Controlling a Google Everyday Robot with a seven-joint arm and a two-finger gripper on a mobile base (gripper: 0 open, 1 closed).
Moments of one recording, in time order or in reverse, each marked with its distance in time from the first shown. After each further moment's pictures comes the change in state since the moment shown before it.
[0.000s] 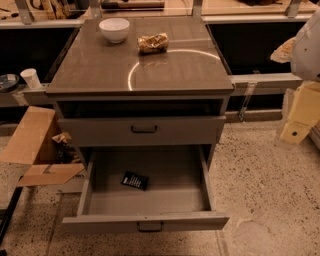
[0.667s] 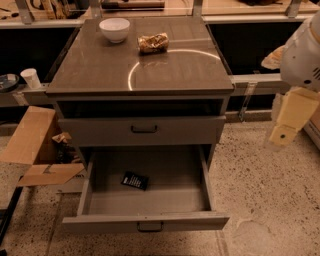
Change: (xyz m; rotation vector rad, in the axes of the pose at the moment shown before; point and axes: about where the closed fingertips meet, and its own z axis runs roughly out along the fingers) arm -0.007 -0.001 0.020 -0.027 -0.035 0.001
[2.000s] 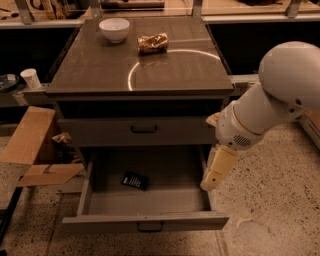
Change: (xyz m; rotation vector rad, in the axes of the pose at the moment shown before) arm -0.046 0.048 0.165 -0.179 -0.205 0.032
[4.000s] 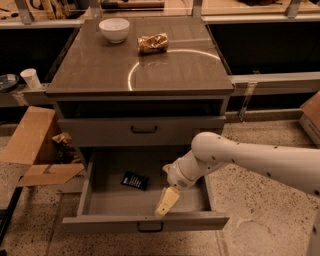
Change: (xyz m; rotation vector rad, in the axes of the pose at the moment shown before) arm 0.008 0.002 0.290 -0.239 -0.162 0.056
